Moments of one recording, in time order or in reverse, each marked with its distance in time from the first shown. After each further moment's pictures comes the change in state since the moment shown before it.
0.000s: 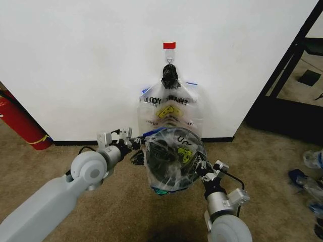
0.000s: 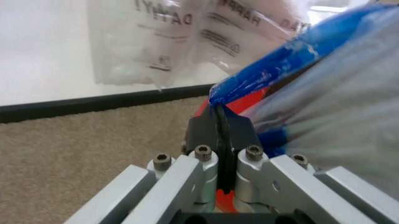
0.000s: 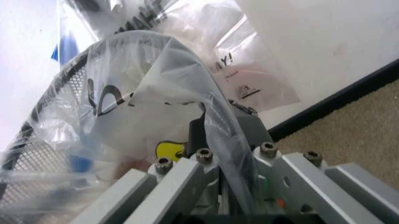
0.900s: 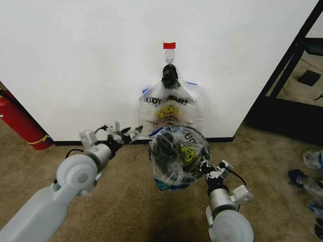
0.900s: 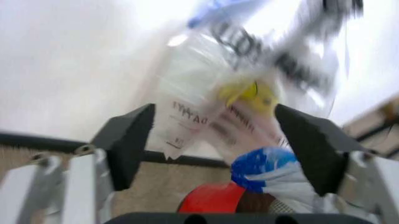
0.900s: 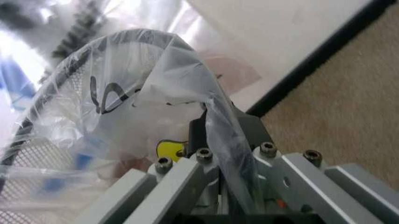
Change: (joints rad) left arm 0.234 -0.156 -0.363 -0.165 -0.083 -0.110 -0.122; right arm 0.021 0.052 0.057 -0.023 0.196 -0.044 0.106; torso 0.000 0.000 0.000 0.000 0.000
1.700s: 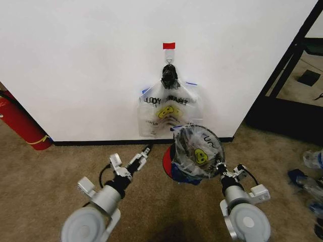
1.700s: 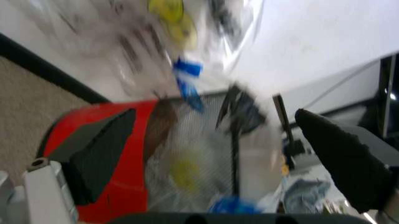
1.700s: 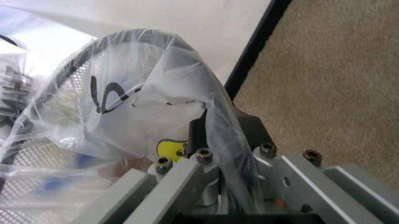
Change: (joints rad) left arm 0.394 -0.251 0.065 -0.009 0.015 -0.155 0.438; right arm 0.024 0.054 0.201 0.020 0.334 -0.150 0.133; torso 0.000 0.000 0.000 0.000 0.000
